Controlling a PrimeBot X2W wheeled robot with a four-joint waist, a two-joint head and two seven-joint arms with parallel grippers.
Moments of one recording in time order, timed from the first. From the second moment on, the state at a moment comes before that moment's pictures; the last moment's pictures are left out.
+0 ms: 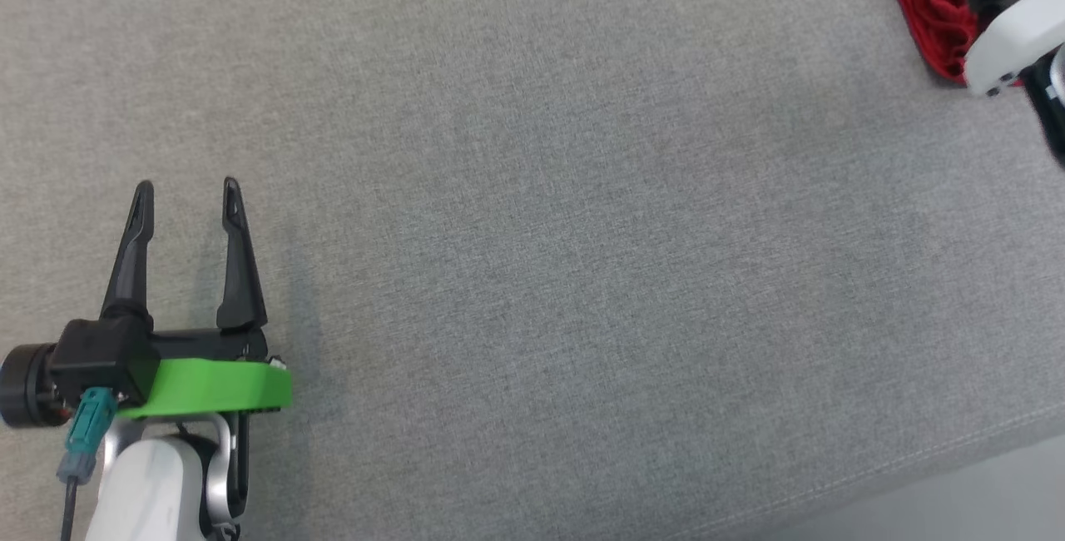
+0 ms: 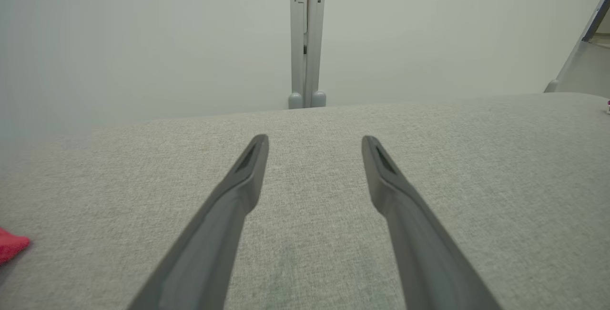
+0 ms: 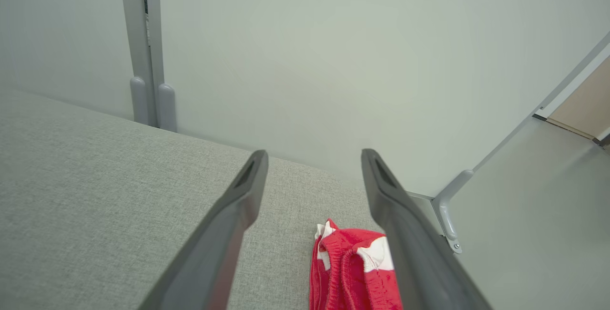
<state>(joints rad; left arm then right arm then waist) -0.21 0.20 -0.10 0.01 -0.23 0.07 -0.23 -1.05 -0.58 0.55 0.74 0.50 0.13 -0.26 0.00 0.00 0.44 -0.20</state>
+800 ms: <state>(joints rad) -0.08 0.17 -0.08 0.10 -0.29 0.07 -0.26 -0.30 -0.31 0.17 0.30 0.32 0.13 -0.26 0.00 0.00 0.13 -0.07</state>
